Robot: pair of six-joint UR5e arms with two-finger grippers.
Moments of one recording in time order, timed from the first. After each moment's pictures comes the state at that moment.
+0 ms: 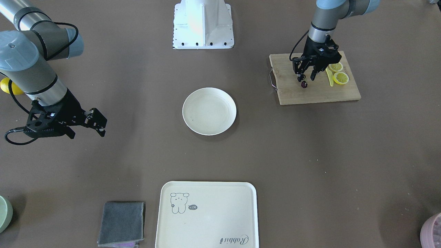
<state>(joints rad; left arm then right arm) -0.40 -1.46 -2.10 -1.92 -1.59 -1.36 0.90 -1.25 1.73 -1.27 2.04 0.98</state>
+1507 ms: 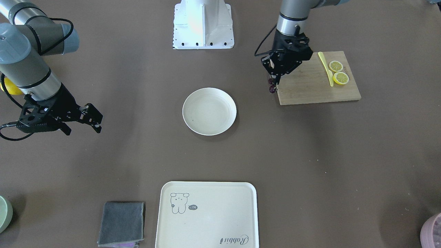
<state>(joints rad) -0.48 -1.99 -2.10 -1.46 -1.60 -1.29 0.91 -1.28 1.77 -1.27 2.05 0.98</state>
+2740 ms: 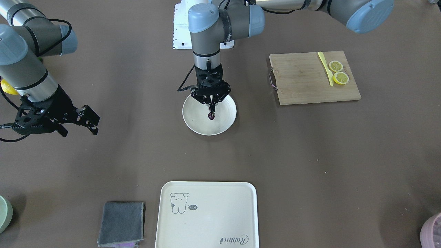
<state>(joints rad) -0.41 -2.44 -1.55 -1.50 -1.51 -1.37 0.92 -1.28 1.77 -1.27 2.04 0.97</state>
